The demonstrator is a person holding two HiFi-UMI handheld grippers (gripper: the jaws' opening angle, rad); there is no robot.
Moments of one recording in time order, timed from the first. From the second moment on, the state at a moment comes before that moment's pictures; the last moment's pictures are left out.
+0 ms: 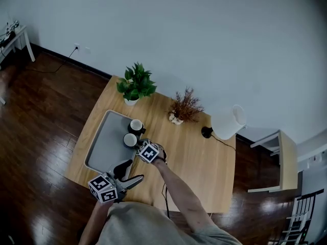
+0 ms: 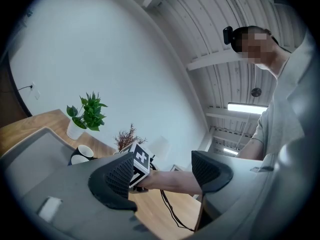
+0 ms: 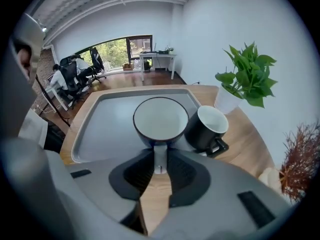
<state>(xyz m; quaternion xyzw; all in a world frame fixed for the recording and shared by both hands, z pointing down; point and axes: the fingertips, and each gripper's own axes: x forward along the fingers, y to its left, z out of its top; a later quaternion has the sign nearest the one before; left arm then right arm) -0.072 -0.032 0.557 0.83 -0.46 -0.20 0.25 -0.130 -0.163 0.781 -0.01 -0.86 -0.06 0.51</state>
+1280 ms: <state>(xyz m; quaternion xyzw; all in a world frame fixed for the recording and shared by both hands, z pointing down) 0.056 -0.072 0.535 0.91 -0.29 -0.14 0.27 0.232 -0.133 0.626 0.39 -0.85 0.33 -0.11</state>
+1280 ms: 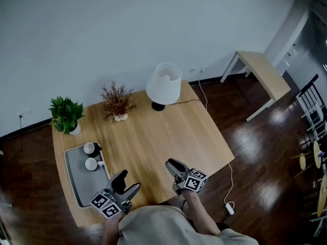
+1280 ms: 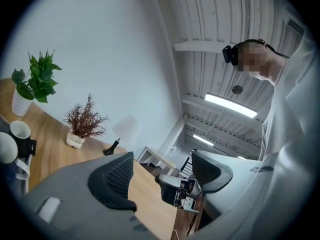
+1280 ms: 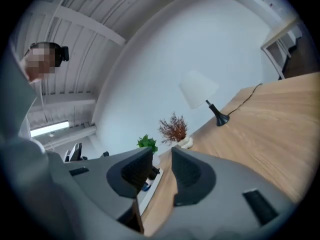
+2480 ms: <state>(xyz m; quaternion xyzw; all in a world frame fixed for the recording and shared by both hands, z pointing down) 0.050 -0.057 0.519 0.91 -0.30 -0.16 0.24 0.175 -0.115 0.555 0.34 -0.91 0.23 -0.08</state>
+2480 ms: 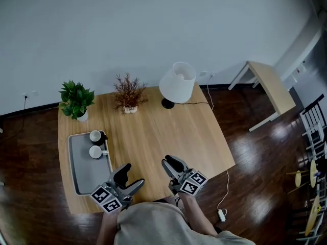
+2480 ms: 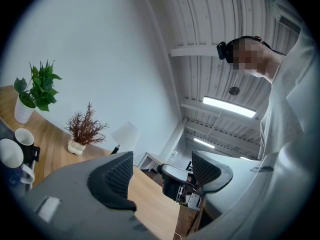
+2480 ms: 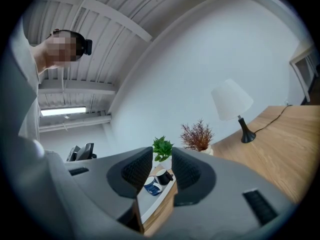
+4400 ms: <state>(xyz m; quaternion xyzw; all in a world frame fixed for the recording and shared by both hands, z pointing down) 0.047 -0.069 0.520 0.90 -0.29 -0.19 0.26 0.143 -0.113 0.547 0.31 -0.94 0.17 -0.04</state>
